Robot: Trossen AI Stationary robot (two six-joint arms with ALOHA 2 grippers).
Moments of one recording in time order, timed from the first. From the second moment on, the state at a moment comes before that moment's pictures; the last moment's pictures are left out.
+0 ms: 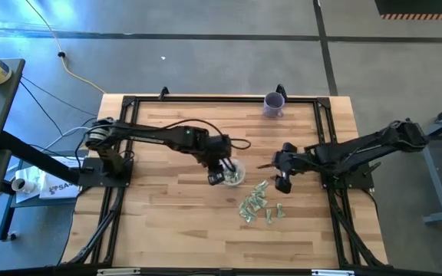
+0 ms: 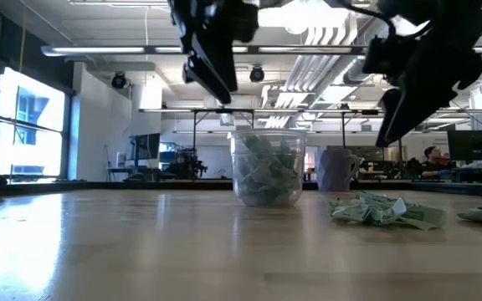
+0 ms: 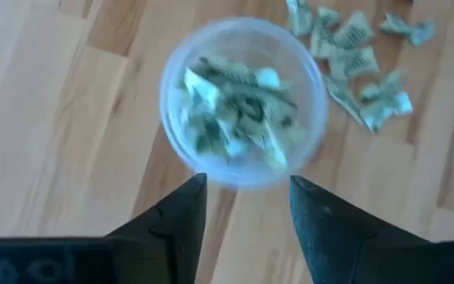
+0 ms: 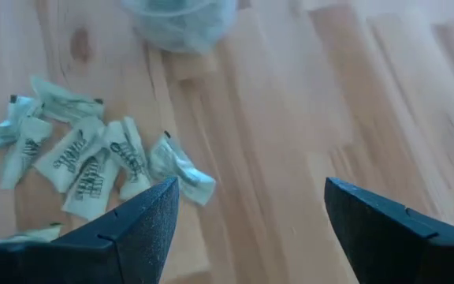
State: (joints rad) left arm -0.01 1.77 1.52 -0.86 0.03 -0.33; right arm 0.14 1.13 0.60 -0.45 0.17 0.39
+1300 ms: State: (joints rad) left arm -0.20 1.50 1.01 -0.58 -0.17 -0.95; right arm 0.07 1.56 0.61 -0.20 -0.09 -0.01
